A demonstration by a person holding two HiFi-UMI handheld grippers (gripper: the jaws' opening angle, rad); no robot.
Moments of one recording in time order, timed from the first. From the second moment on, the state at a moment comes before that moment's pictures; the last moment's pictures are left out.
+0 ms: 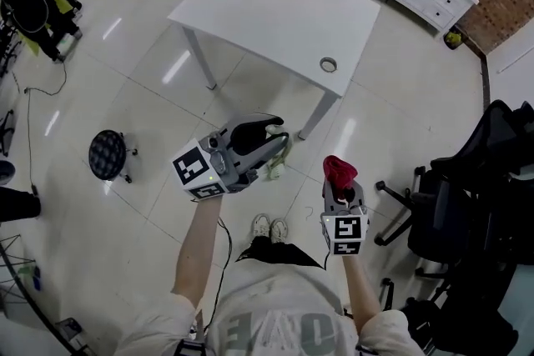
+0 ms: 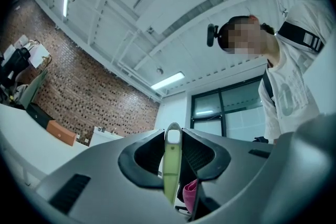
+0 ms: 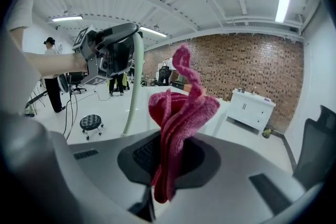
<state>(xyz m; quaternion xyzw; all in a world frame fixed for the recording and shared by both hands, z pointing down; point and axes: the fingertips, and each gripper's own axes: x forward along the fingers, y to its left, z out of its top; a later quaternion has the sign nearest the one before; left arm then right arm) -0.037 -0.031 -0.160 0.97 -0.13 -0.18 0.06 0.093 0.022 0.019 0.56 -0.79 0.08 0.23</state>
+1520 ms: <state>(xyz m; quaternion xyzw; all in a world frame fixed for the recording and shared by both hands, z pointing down) 0.019 -0.150 0.542 0.98 -0.07 -0.16 0.10 0.135 -0.113 0.628 0.58 -0.80 0.08 0.13</state>
